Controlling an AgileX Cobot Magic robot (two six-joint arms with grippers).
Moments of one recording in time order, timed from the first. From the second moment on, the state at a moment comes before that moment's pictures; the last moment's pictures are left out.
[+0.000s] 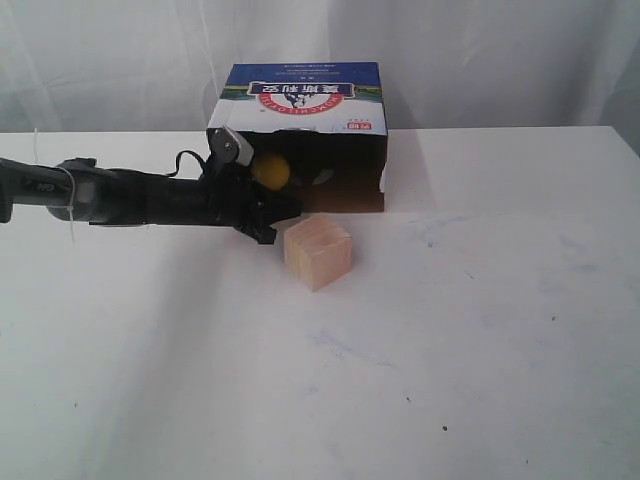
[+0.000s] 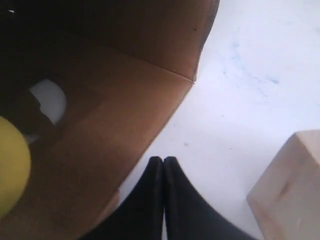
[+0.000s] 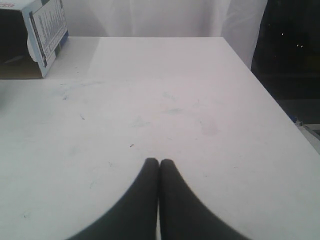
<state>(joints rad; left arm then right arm) -0.12 2.45 -1.69 -1.73 0.86 2.11 -0.04 0.01 0.00 -0.07 0.36 0.09</state>
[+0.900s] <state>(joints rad) -0.10 1.52 -0.89 -1.79 -0.06 1.87 -0.04 0.01 0.00 -0.07 0.36 0.11</state>
